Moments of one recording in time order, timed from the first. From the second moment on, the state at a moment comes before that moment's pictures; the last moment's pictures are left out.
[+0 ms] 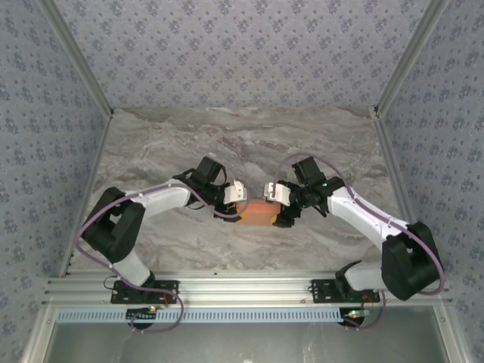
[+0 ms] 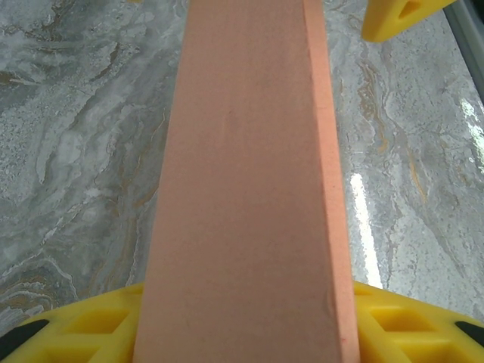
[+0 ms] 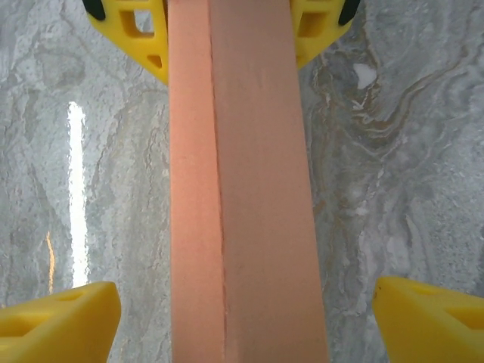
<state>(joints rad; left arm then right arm) -0.63 1.65 0.93 -0.28 0.70 0.77 0.48 1.34 0.85 -0.58 -0.47 -0.91</state>
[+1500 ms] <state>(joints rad) -0.59 1.41 0.60 0.25 0.31 0.19 0.49 1.36 0.85 -0.50 -0.41 -0.63</state>
